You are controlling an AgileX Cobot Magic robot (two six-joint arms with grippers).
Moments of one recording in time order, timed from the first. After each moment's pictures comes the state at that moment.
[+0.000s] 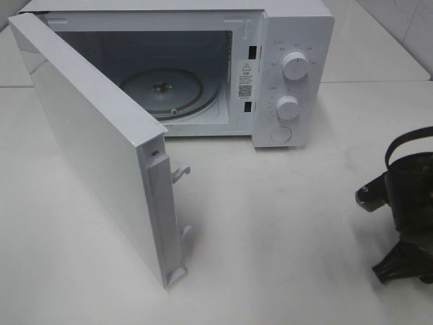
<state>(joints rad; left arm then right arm) 0.01 0.00 -0.52 -0.07 1.08 0.15 0.58 1.71 -0.49 -0.95 0.79 1.16</state>
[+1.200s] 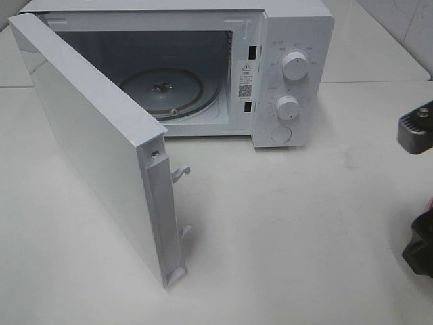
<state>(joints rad) 0.01 0.00 -0.52 -0.07 1.08 0.15 0.58 1.00 -0.62 -0.20 0.95 0.23</state>
